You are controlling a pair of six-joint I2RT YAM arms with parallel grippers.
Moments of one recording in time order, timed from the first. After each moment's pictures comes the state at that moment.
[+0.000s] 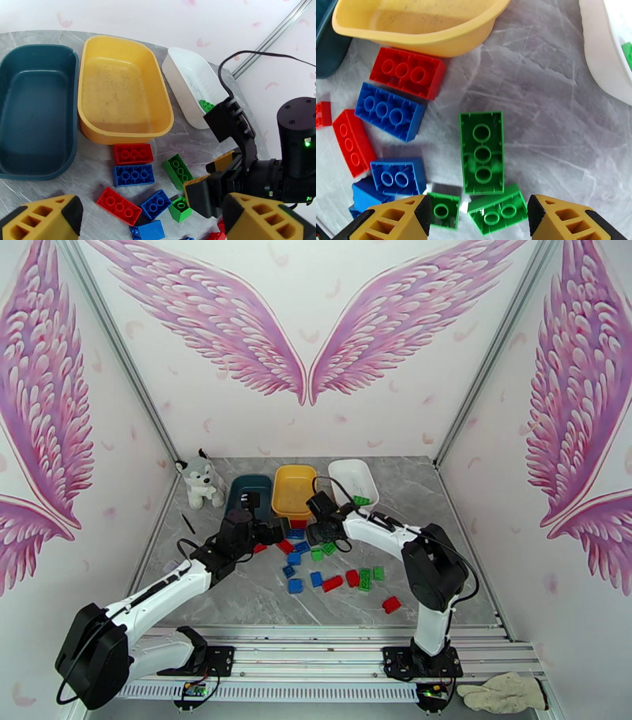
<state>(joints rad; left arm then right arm) -0.56 1.22 0.71 0.03 -0.01 -0.56 0.66 1.90 1.36 -0.62 0.13 0.32</state>
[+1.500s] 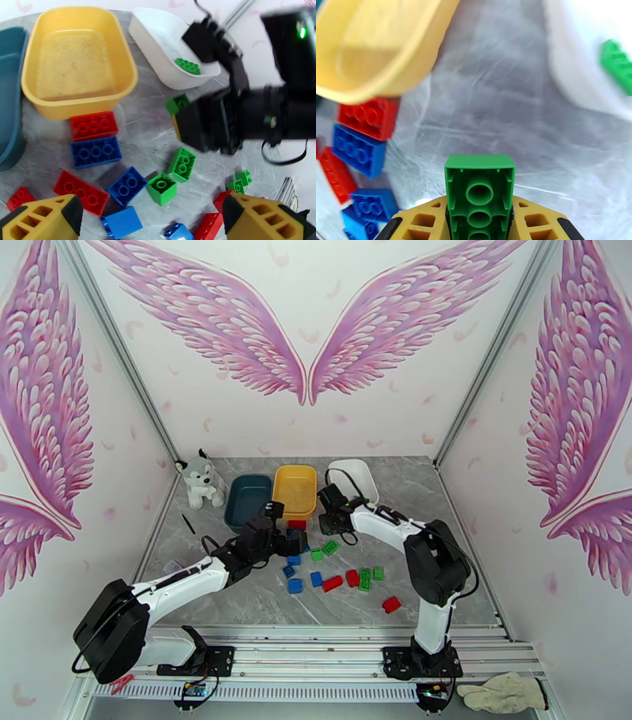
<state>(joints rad) -0.71 1.35 0.73 0.08 0.01 -0.51 0.54 1.85 1.35 -0.58 0.14 0.35</state>
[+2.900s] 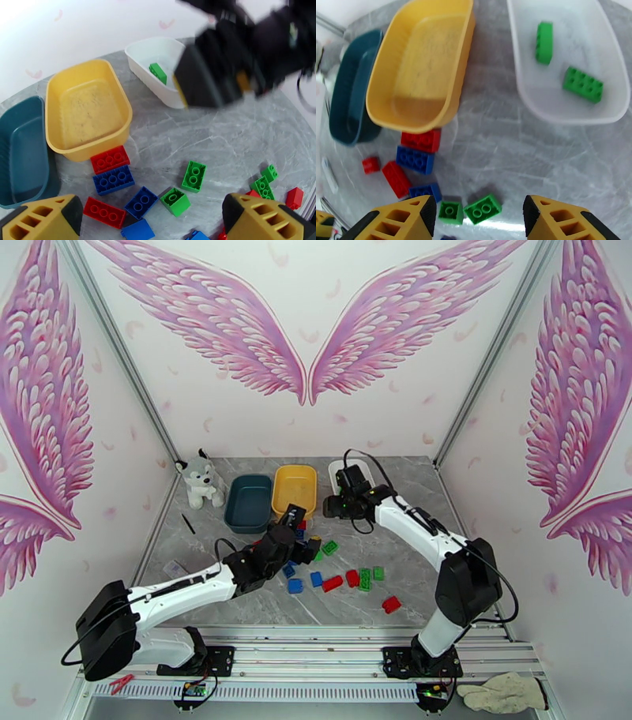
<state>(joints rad) -0.93 1.29 0.81 0.00 -0.41 -0.27 0.52 1.70 1.36 -0.67 0.00 0.42</state>
